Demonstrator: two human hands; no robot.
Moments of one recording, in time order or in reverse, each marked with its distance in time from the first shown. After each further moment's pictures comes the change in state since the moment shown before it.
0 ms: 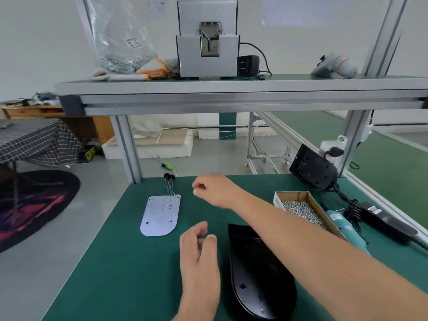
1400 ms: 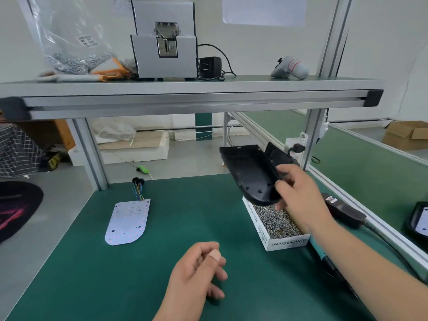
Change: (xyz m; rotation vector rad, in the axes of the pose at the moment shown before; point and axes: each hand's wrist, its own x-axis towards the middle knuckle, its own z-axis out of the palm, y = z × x) left_hand -0.013 -0.018 0.006 -0.063 -0.500 -0.082; right_hand -0.199 0.108 -0.084 0.483 0.688 0.428
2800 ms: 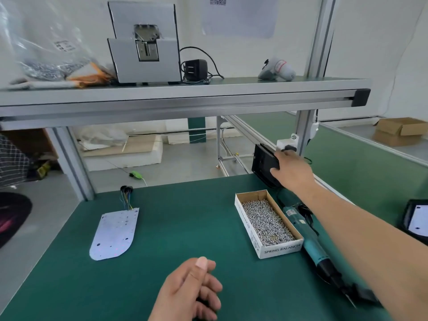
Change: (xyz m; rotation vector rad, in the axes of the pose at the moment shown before) left_hand 0.001 0.008 0.003 -0.048 -0.061 -0.138; right_hand 0.127 0.045 -0.017 -1.000 0.052 -0.147
